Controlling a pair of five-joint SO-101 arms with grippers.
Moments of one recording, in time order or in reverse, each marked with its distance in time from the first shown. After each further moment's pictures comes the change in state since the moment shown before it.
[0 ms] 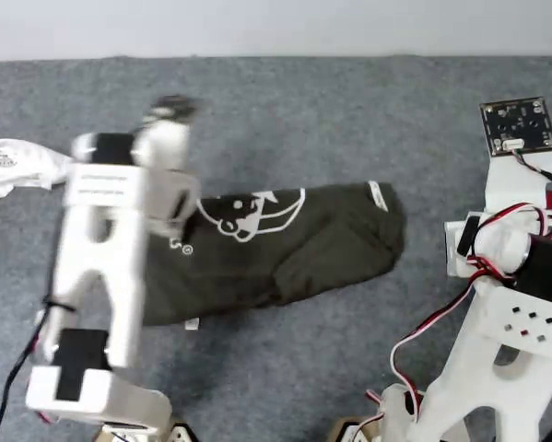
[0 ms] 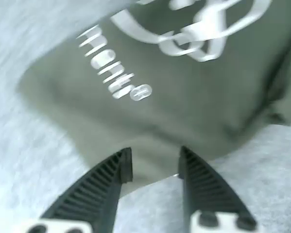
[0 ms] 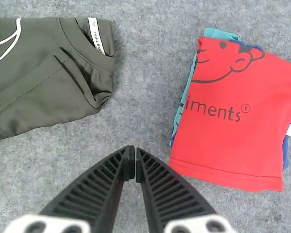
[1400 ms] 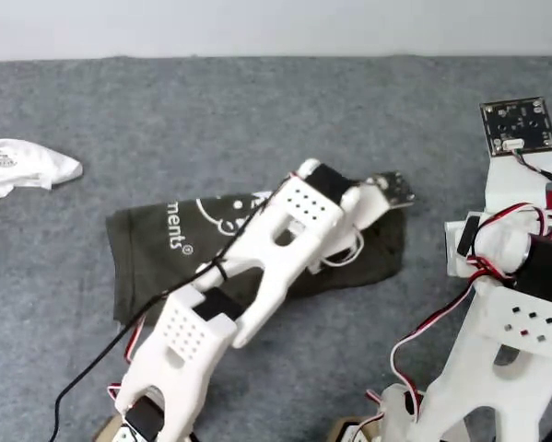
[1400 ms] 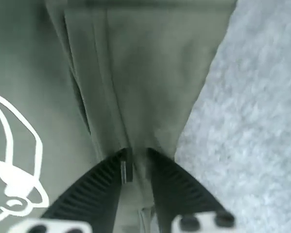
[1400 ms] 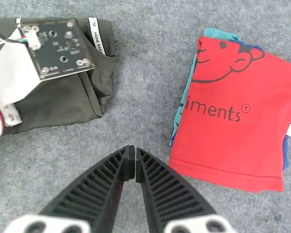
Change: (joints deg) left arm 40.8 40.2 -32.6 0.0 -9.4; right arm 0.0 0.0 0.0 0.0 0.0
